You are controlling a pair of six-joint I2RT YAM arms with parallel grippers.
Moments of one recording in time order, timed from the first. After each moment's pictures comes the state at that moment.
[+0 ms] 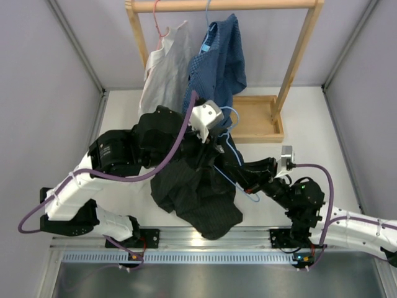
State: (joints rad) left arm -1.23 1.37 2.03 -1.08 -0.24 -0.18; right arm 1.16 0.64 0.41 0.75 0.09 0.34
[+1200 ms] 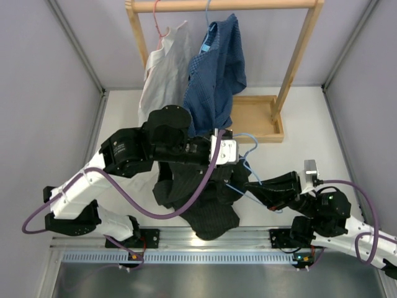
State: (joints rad) left arm -1.20 1.39 1.97 -0.92 0.25 0.48; right arm 1.16 0.25 0.38 0.44 -0.12 0.34
